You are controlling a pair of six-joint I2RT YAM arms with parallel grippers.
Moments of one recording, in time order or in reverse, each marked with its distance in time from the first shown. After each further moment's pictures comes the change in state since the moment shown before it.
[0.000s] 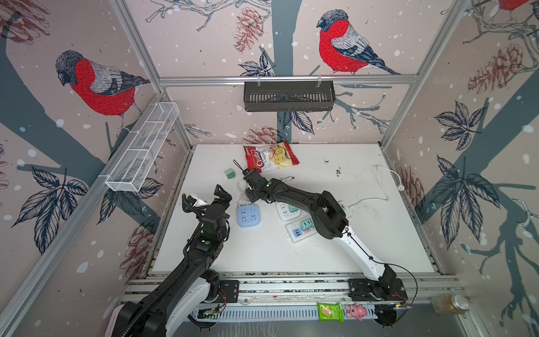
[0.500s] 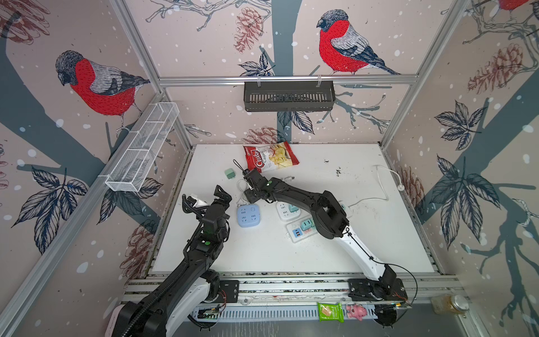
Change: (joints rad) left arm 0.000 -0.004 -0.010 0.004 -0.015 -0.001; right arm 0.000 -0.008 0.001 -0.034 -0.024 -0.002
